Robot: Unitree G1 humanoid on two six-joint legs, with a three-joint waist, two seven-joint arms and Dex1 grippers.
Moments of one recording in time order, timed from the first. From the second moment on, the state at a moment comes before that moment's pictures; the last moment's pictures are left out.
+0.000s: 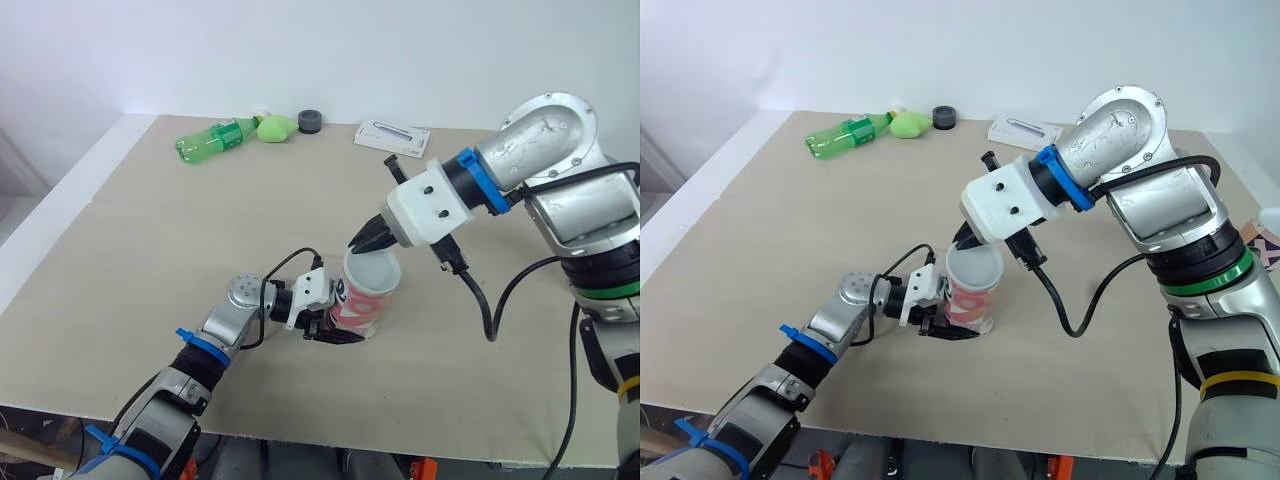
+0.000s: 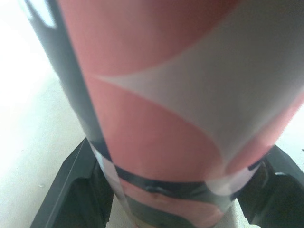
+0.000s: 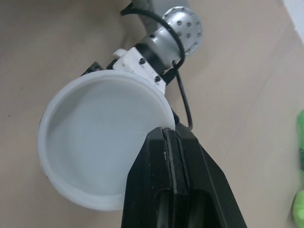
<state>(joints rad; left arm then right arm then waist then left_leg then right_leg) -0.61 0.22 -0.37 0.42 -0.15 -0.05 -1.24 -1.15 -0.86 0.43 -0.11 0.19 0.13 1.57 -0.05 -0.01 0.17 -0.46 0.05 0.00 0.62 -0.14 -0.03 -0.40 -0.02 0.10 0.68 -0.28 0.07</state>
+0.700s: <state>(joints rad) -0.61 0.22 -0.38 0.41 -0.15 -0.04 -1.25 -1.11 -0.86 0.41 -0.14 0.14 0.10 1.57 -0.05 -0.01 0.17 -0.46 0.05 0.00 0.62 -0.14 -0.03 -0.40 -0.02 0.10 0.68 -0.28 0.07</state>
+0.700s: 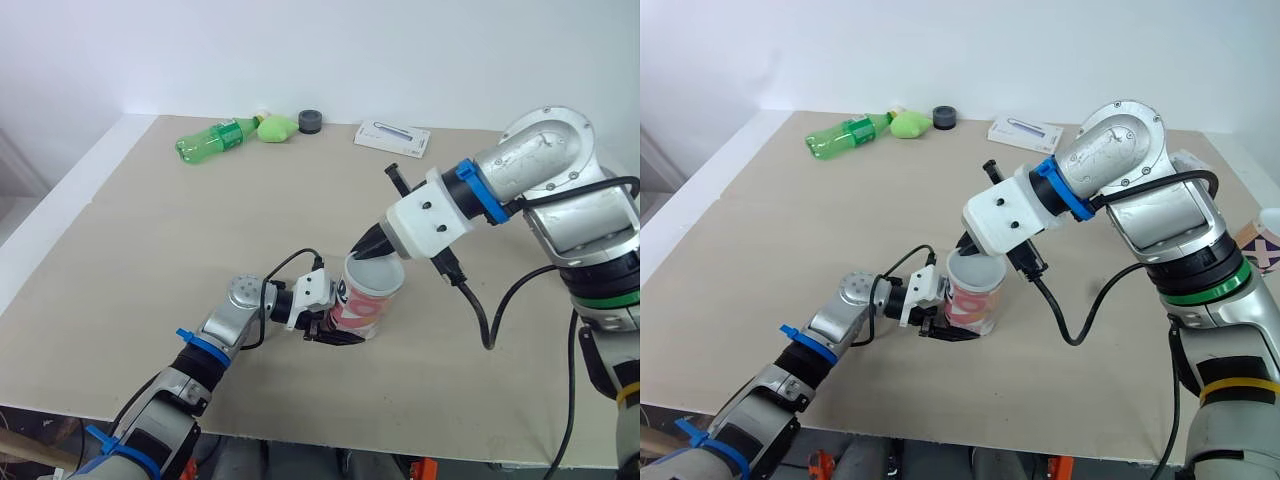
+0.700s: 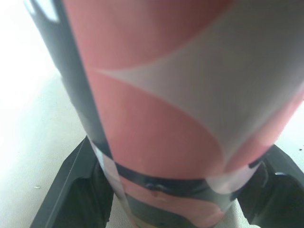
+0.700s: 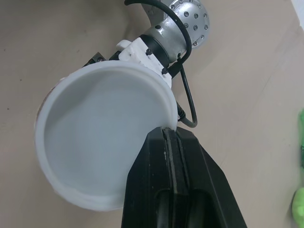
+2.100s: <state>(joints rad) -0.62 0.23 -0.38 0.42 -0.16 -0.02 -1.25 -1.21 -0.97 0.39 -0.12 0.53 0.48 1.58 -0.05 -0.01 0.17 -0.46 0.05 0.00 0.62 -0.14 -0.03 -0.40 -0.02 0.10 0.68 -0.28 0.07</state>
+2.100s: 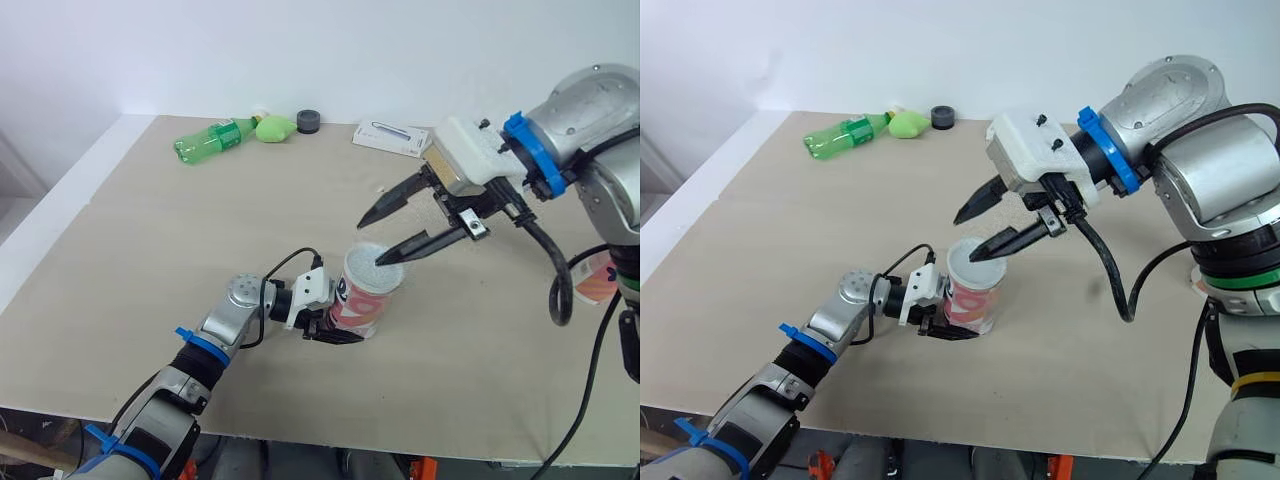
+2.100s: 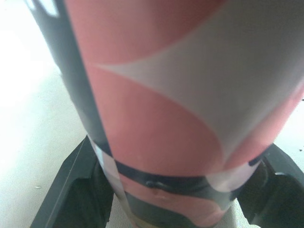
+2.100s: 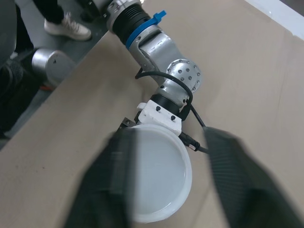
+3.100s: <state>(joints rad) -0.63 0.23 -0.38 0.42 -0.16 -0.02 -1.25 -1.18 -0.90 0.47 -0.10 0.39 0.45 1.58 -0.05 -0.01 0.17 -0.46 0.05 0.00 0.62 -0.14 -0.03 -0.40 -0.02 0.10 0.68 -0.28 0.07</state>
